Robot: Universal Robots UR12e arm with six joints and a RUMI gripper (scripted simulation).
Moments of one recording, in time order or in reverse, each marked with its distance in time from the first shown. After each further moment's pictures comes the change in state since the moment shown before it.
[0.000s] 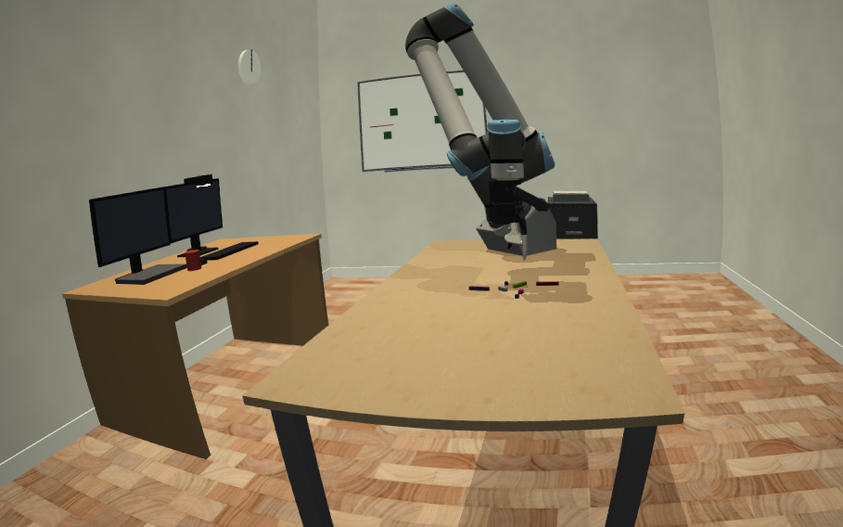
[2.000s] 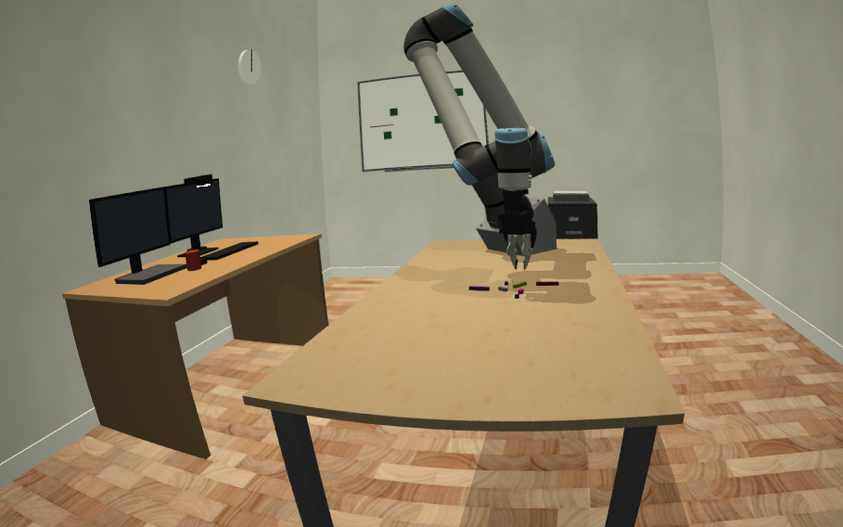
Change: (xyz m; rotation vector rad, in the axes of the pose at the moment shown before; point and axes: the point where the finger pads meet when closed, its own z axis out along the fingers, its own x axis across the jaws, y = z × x) arm 0.004 -0.008 0.026 0.000 0.006 -0.961
